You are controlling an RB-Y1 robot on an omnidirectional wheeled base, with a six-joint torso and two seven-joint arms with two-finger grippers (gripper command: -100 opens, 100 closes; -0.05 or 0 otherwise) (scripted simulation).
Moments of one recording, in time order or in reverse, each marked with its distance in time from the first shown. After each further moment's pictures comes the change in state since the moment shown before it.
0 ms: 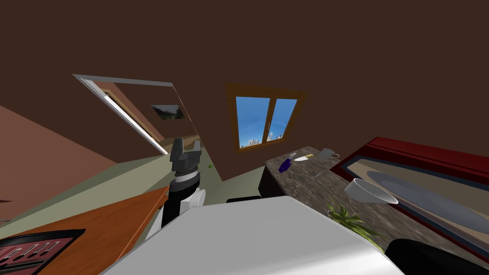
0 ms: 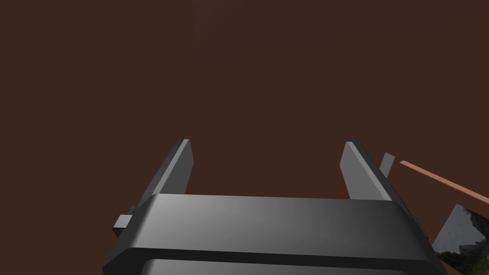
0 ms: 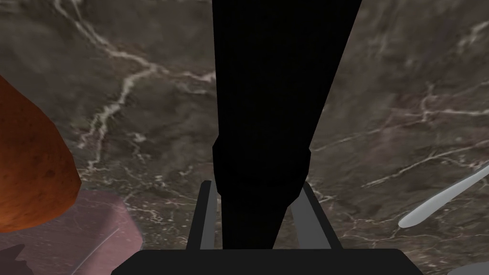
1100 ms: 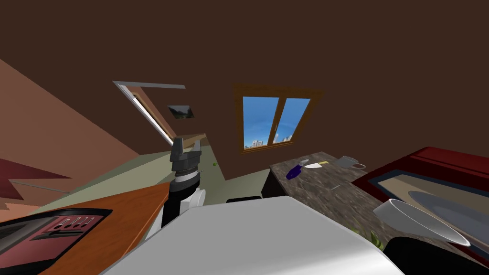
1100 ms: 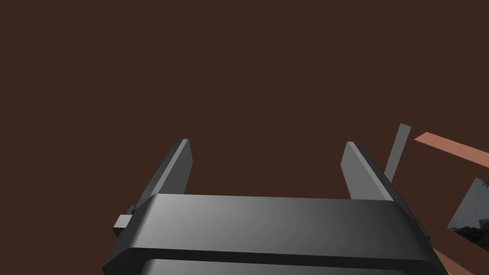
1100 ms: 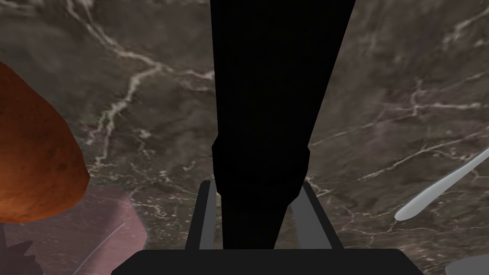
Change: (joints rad) left arm 0.000 0.000 0.000 0.000 0.000 0.000 0.000; right arm -0.038 0.125 0.180 0.219 -0.164 -0.177 0.110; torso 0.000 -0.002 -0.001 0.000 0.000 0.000
